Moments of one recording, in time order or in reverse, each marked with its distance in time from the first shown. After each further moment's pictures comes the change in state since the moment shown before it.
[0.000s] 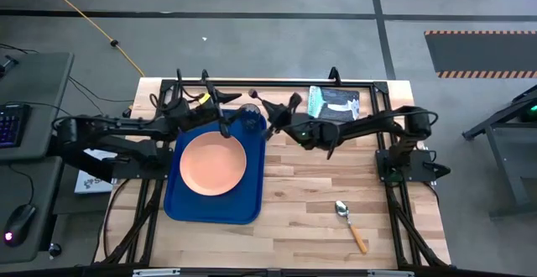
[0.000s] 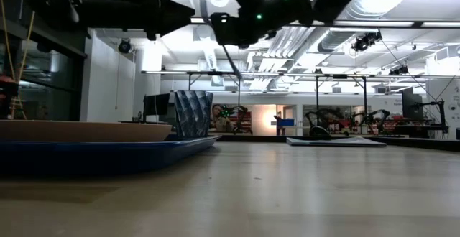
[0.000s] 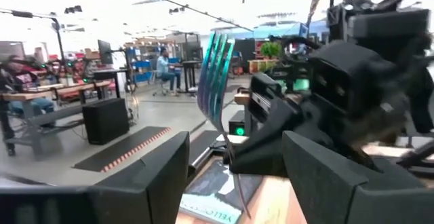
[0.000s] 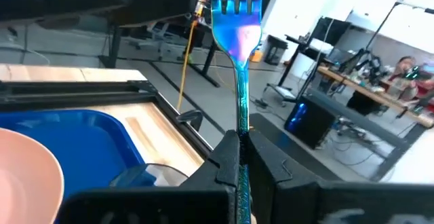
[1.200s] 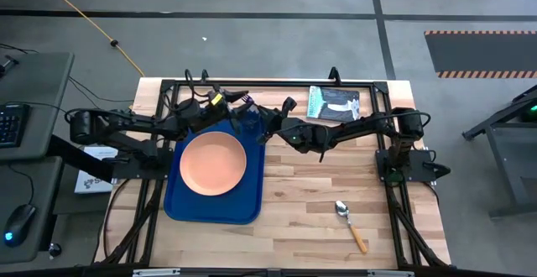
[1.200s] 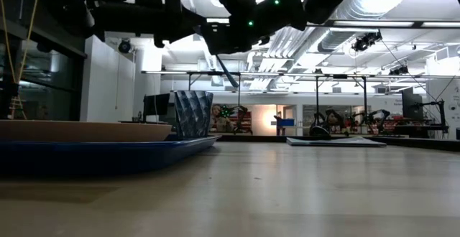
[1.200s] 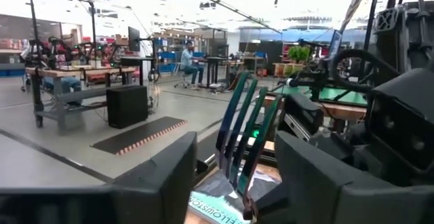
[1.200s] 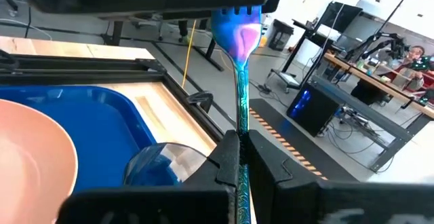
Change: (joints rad) left arm -0.037 0.164 0.069 0.091 -0.161 -0.081; right arm 0.022 0.069 0.069 -0.098 0.024 0.039
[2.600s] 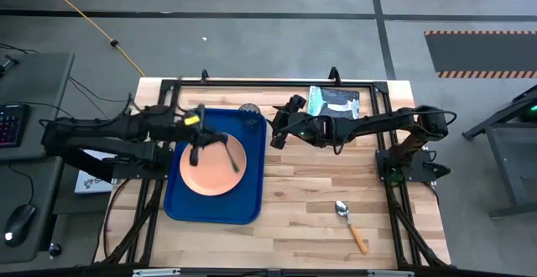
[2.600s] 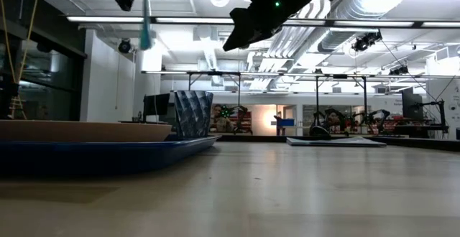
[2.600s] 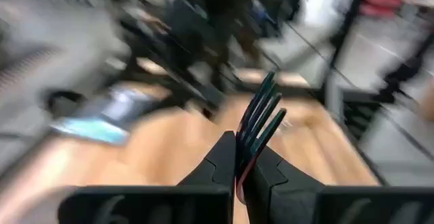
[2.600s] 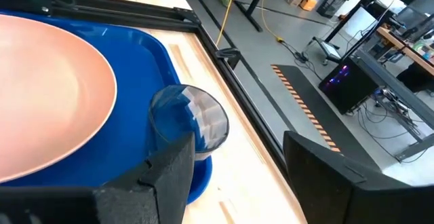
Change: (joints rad) left arm -0.274 -0.582 0.167 -1.096 0.205 -0.064; right arm -0.001 -0.217 -0.001 -0.499 -0.144 0.071
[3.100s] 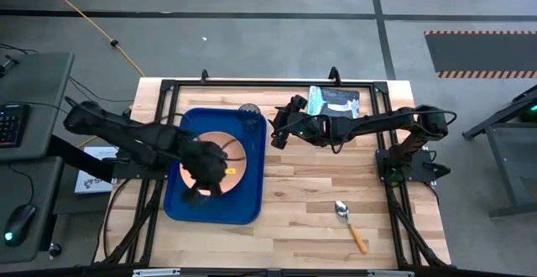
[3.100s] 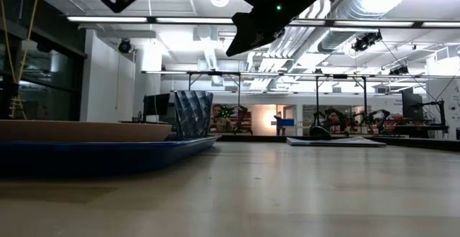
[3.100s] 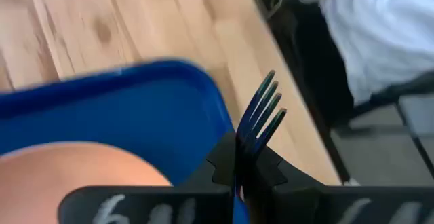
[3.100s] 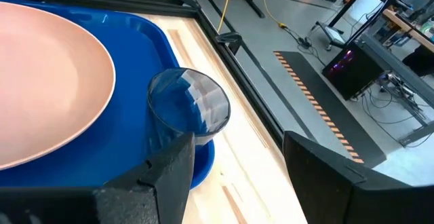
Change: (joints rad) left arm -0.279 0.502 0.400 -0.671 0.302 0.053; right arm -0.008 0.001 0.000 -0.058 -0.005 0.055
